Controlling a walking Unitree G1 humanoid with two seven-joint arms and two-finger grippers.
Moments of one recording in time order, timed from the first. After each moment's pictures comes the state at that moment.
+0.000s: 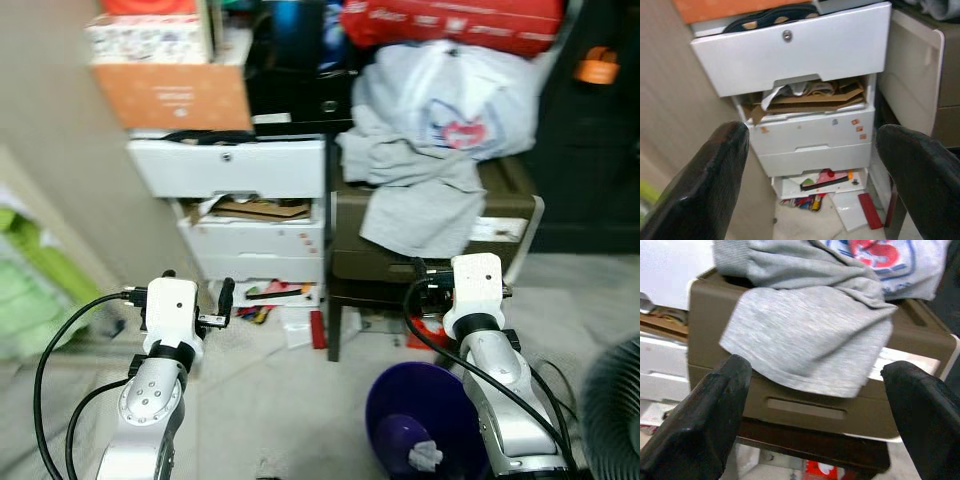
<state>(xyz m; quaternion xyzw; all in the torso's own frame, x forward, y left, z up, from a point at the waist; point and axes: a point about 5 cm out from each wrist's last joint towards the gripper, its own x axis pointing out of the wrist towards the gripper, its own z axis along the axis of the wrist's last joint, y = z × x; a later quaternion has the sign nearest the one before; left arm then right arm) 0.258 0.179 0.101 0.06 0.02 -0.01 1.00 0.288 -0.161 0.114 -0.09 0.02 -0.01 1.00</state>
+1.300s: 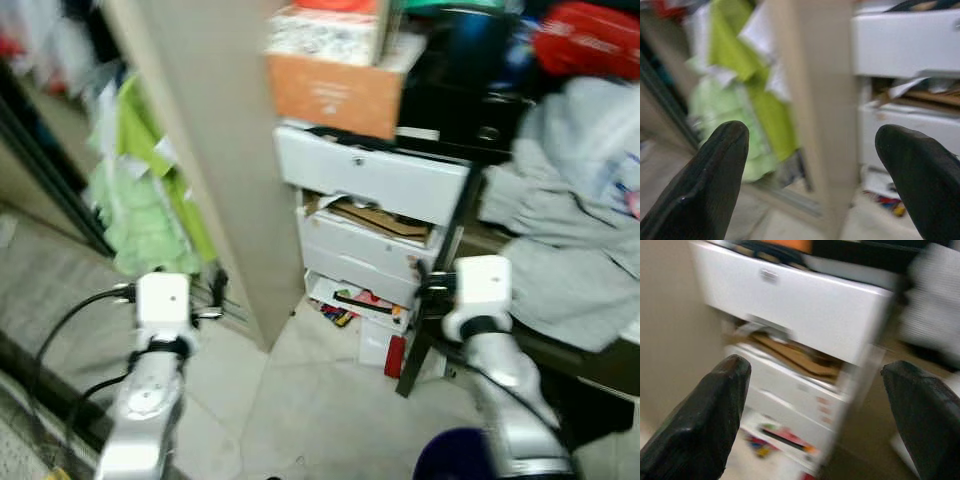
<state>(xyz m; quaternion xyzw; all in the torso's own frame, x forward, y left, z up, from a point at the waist) 0.262 0.192 0.100 0.05 0.02 0.04 1.00 0.287 -0.151 0.113 -0.07 0.01 0.03 1.00</state>
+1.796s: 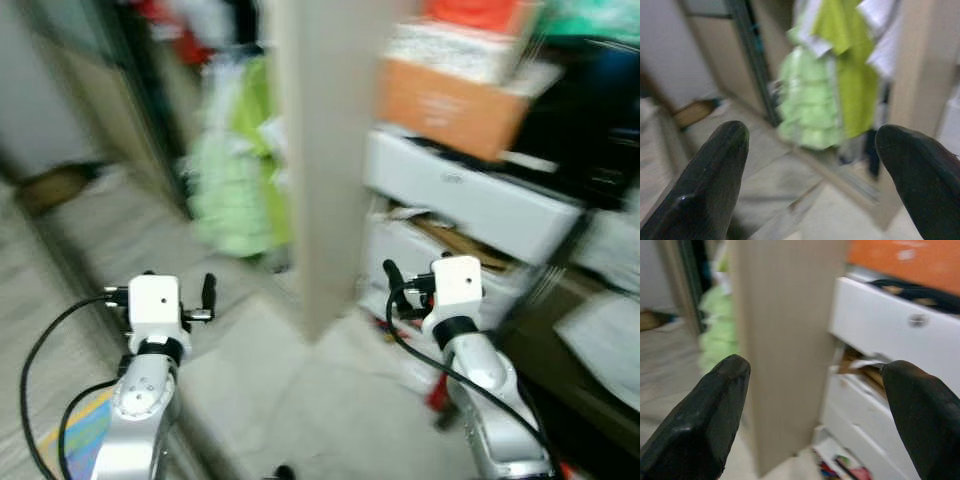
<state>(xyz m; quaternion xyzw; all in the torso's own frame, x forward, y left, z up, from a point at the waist) 0.261 0.191 0.099 0.05 0.02 0.05 1.00 0.286 -0.139 0.118 -0.06 0.00 0.07 1.00</state>
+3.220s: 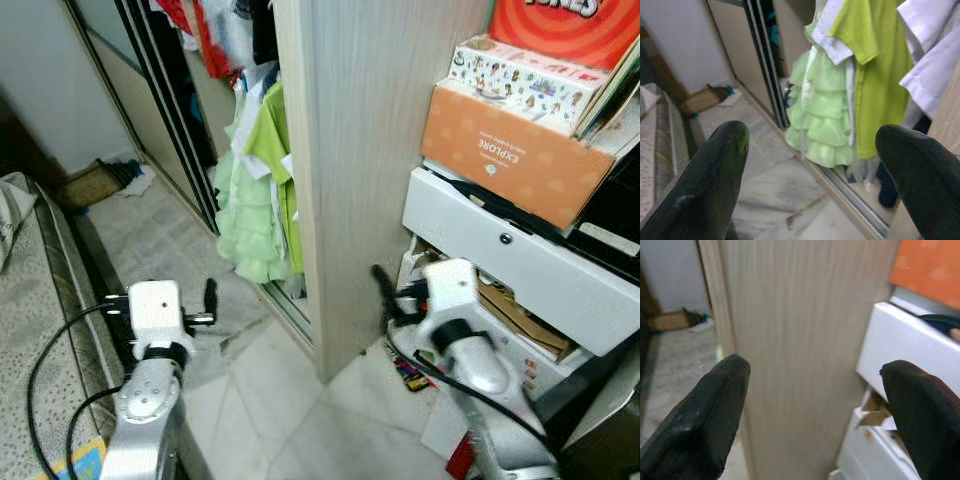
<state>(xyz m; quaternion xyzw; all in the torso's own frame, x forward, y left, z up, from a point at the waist) 0.260 0.187 0.093 0.02 0.04 0.06 1.00 0.278 -0.135 0.114 -0.06 0.00 0.12 0.99</state>
